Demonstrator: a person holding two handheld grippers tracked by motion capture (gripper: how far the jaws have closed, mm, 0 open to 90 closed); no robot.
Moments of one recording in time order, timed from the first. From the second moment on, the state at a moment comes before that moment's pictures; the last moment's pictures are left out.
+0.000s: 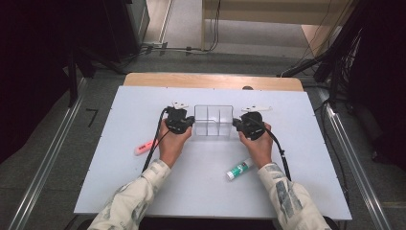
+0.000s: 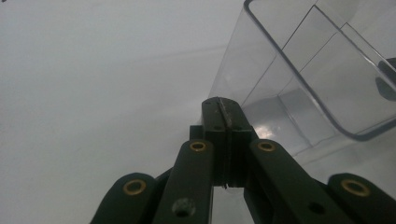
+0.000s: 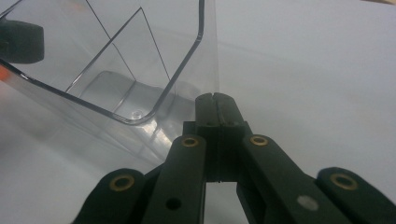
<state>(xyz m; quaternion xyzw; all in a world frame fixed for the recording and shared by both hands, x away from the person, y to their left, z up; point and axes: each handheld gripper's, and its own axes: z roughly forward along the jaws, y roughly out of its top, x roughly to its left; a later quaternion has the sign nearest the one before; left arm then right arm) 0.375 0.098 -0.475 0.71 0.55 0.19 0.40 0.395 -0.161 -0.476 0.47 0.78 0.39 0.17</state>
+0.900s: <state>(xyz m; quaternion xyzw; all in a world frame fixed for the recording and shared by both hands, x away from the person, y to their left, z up) 0.365 0.108 -0.479 0.70 0.55 0.20 0.40 0.376 -0.153 -0.476 0.46 0.78 0.39 0.18</state>
